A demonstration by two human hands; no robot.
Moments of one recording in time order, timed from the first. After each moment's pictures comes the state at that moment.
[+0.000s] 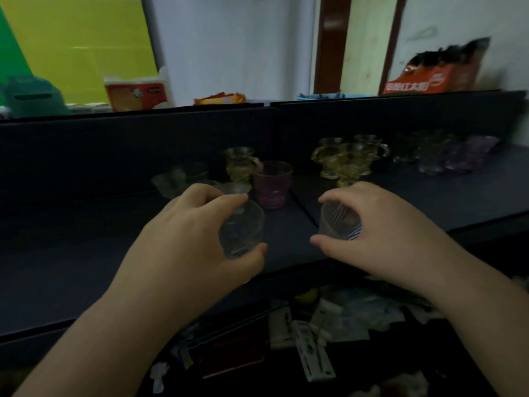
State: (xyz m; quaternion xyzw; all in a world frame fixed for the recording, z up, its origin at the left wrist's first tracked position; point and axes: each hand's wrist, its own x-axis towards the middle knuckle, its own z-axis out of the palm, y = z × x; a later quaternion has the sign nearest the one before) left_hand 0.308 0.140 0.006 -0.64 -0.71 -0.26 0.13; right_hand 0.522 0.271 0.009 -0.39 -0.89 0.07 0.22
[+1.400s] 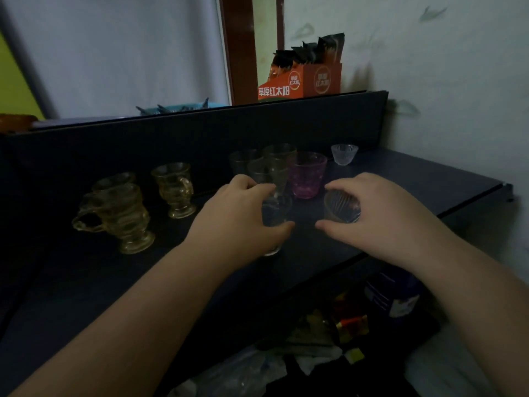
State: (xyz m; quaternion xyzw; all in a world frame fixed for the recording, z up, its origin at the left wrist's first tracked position) left_hand 0.611 0.540 -0.008 -0.71 -0.66 -0.23 0.08; right_hand 0.831 0.579 -0.003 -0.49 -0.83 0.04 0.26
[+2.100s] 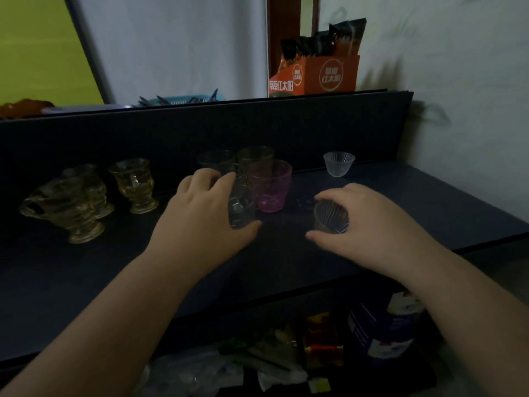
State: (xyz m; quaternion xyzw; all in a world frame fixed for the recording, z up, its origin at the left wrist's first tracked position) left_hand 0.699 0.588 -0.003 -0.58 -0.78 -0.18 0.16; right_hand 0.920 0.696 -0.009 -0.38 -0.89 0.09 0.22
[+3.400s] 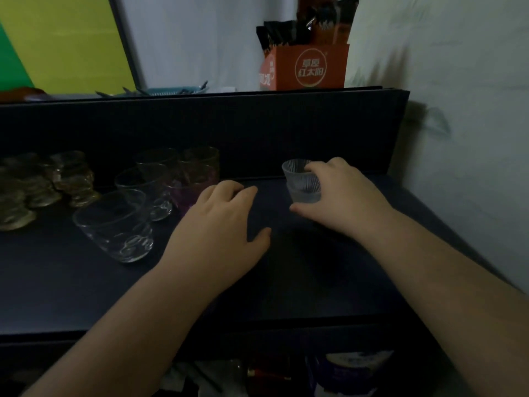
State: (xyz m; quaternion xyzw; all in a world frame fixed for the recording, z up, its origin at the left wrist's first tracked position) left_hand 0.839 0.711 -0.017 -0.54 -0.81 -0.17 0.15; right_hand 0.958 0.890 -0.014 -0.34 -0.91 0.06 0.21
